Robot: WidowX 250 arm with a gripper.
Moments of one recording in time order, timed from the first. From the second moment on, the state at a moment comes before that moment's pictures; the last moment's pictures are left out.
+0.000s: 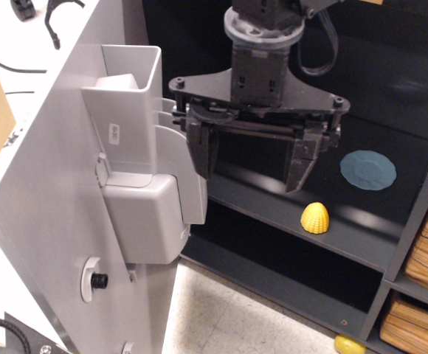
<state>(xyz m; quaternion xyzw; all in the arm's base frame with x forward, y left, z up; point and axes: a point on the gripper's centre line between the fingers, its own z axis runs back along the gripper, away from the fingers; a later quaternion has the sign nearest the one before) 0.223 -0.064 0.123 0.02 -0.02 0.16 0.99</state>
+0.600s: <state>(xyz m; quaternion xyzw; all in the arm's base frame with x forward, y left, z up) 0.215 -0.056 0.150 -0.01 -0.03 0.17 0.98</state>
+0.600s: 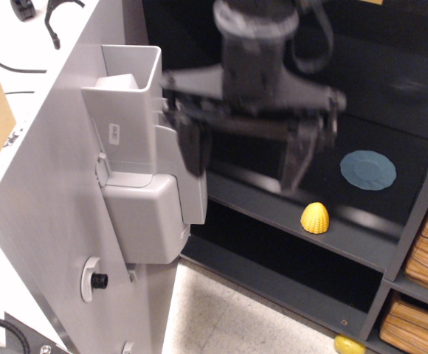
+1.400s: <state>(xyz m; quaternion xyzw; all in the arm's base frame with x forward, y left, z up) 0.179 0.012 0.205 -0.03 -0.07 0.19 0.98</state>
